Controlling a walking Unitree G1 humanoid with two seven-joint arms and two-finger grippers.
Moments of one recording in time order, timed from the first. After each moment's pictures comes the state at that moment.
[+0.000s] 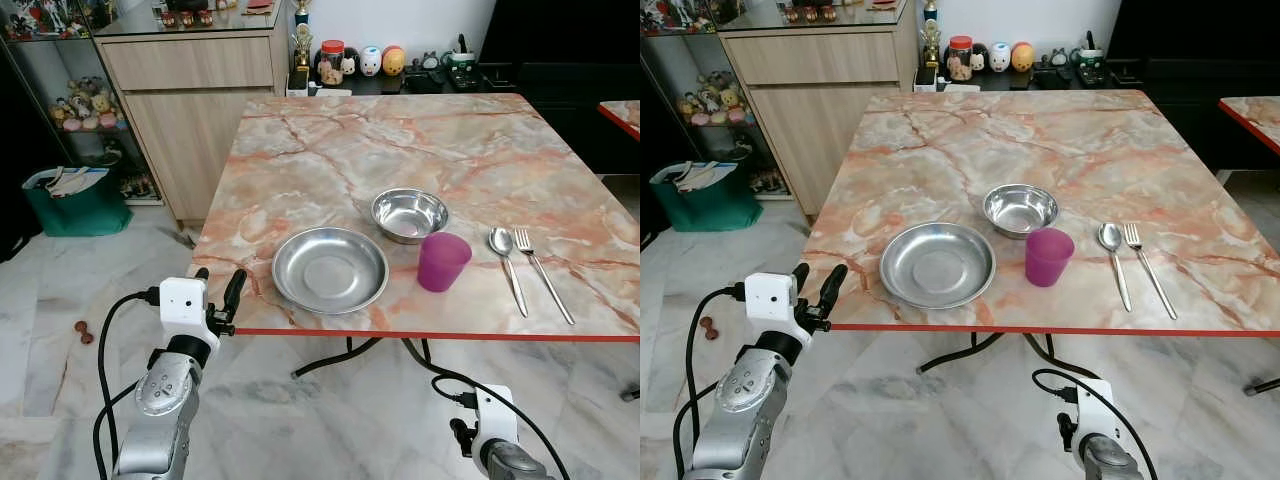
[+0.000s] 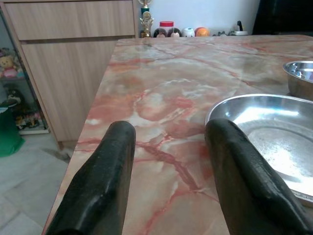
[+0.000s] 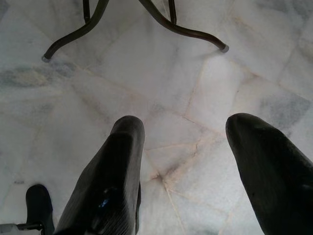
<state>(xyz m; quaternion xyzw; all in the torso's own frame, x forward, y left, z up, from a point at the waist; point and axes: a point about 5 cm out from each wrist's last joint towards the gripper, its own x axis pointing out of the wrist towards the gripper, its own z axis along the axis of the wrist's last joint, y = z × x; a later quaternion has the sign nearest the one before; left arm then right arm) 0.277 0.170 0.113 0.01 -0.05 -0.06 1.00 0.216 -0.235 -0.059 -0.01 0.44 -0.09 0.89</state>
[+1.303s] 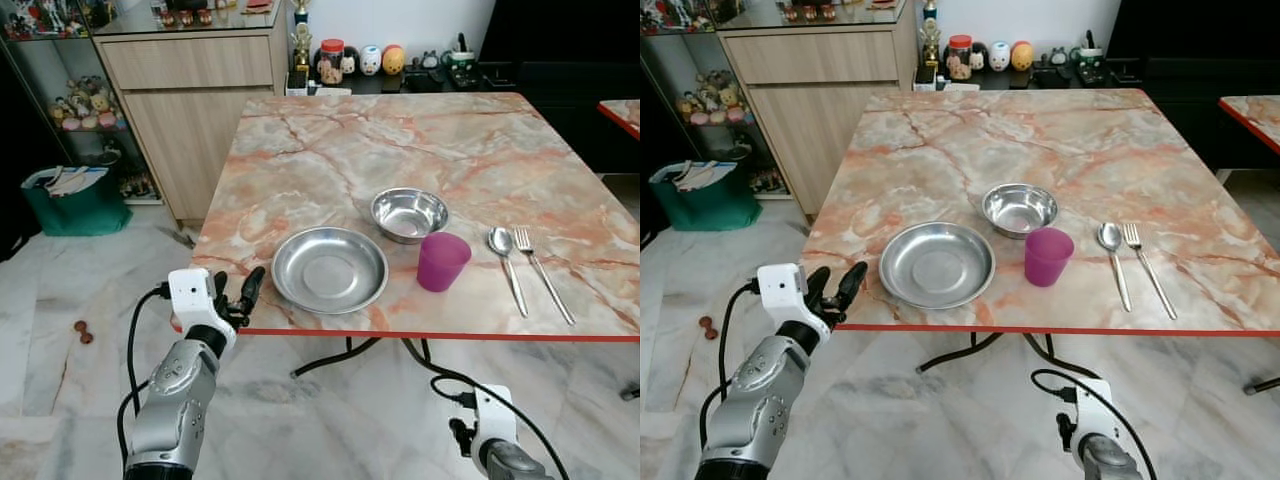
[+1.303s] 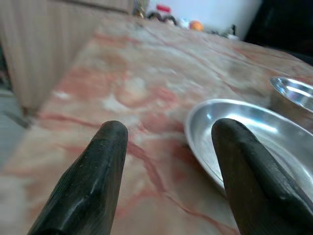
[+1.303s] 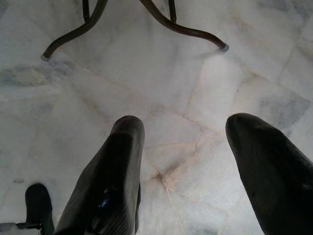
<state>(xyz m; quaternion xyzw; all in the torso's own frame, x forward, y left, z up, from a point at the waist) 0.292 0.163 0.114 -0.10 -0.01 -0.06 0.99 0.216 -0.234 -0.059 -0.01 0.44 -0.09 0.89</state>
